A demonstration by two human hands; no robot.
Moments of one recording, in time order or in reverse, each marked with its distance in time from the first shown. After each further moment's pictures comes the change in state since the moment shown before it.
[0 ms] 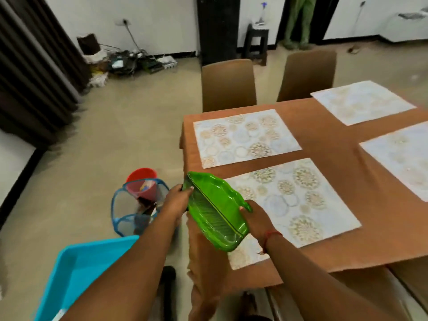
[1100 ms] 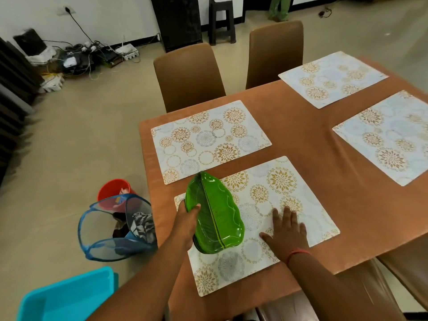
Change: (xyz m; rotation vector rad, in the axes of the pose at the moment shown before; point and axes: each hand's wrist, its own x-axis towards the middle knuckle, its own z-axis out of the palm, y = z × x) left_hand 0.042 -0.019 0.158 -0.119 -0.113 -0.115; right_hand 0.039 0.135 -0.142 -0.921 0.058 0.278
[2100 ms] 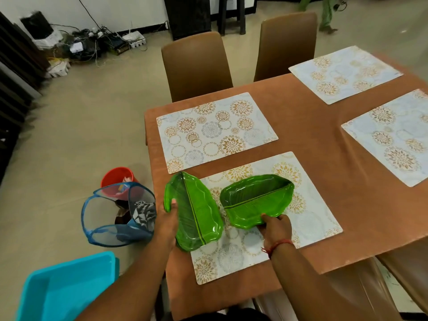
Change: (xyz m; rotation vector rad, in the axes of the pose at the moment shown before) left_hand 0.006 -0.024 -0.062 0.132 0.294 0.065; right_hand 0.005 -0.057 0.003 1.741 0.081 0.549
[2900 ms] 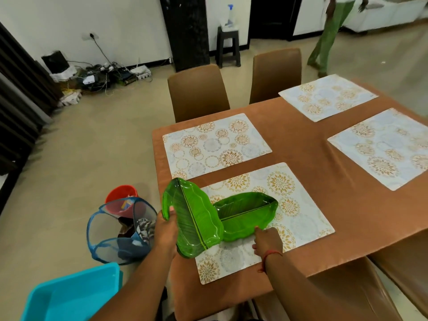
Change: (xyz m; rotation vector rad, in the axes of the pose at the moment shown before) left_hand -0.041 0.006 -0.022 -0.104 0.015 0.097; right_hand -0.048 0.020 -0.010 -0.554 -0.016 -0.109
